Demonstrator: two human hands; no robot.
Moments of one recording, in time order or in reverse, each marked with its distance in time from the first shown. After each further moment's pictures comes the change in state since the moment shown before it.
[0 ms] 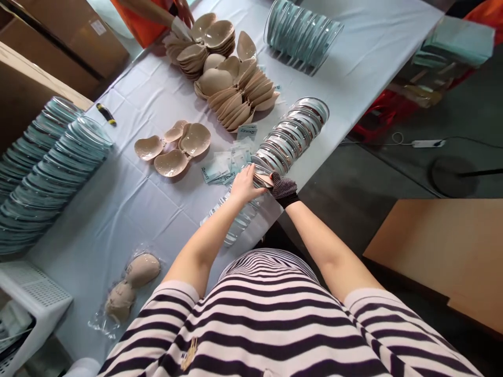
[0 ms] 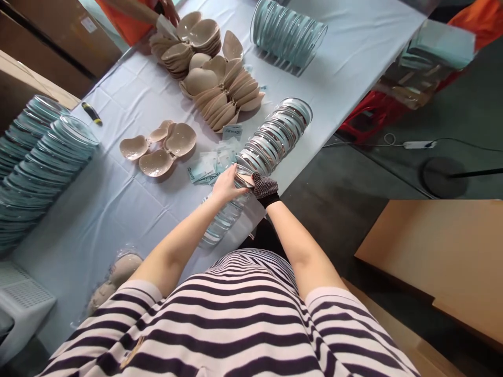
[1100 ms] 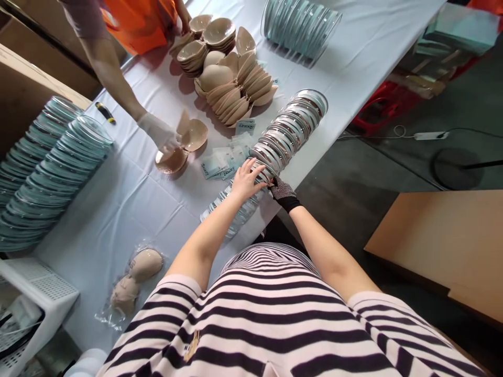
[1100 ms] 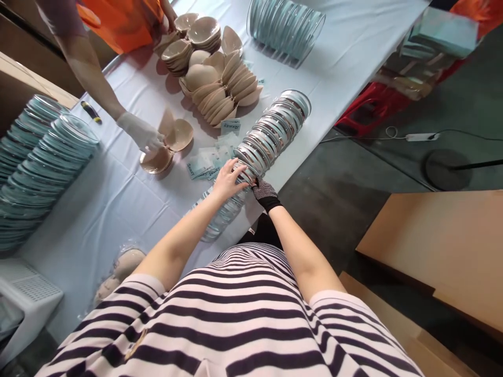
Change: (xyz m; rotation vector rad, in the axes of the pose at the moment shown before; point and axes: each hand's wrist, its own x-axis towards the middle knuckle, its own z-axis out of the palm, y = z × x) left_hand -0.009 0.003 -0.001 0.093 0.020 0.130; right_hand -0.024 0.004 0.022 0.636 -0.074 0.293
